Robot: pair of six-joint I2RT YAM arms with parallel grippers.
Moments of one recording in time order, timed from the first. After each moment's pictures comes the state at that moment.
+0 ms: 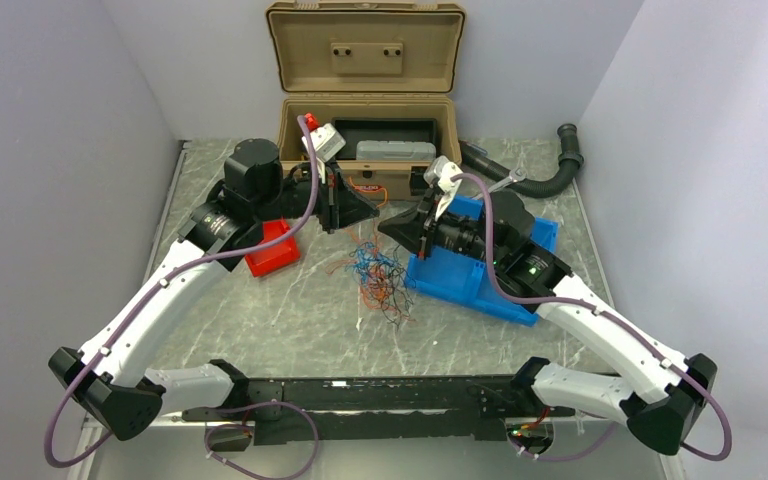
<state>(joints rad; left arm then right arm) -0.59 1.20 1.38 -0.36 0.66 -0.28 0.76 1.04 1.03 -0.01 -0.40 0.14</state>
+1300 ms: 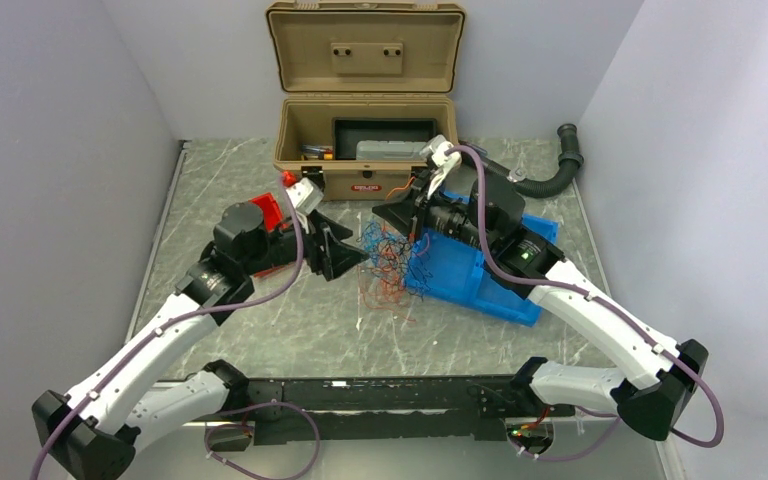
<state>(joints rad) -0.59 0.92 0.92 -0.11 0.54 -0.29 0.77 1.13 1.15 -0.05 -0.29 0.22</state>
